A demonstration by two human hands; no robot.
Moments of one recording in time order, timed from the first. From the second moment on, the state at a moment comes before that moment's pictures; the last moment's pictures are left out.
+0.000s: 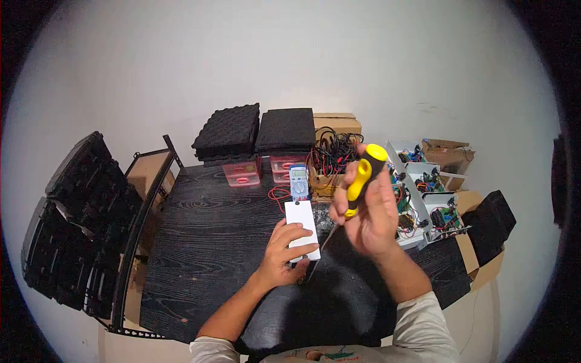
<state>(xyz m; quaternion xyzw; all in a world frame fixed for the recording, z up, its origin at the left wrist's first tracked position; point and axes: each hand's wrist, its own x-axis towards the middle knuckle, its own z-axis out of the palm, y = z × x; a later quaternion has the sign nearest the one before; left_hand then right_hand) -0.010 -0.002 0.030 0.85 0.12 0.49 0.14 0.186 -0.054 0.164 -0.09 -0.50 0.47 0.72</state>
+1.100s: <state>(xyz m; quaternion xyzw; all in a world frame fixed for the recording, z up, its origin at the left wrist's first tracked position) -0.007 -0.004 0.031 0.83 0.11 0.52 0.16 0.148 -0.038 0.142 -0.05 -0.55 0.51 0.66</state>
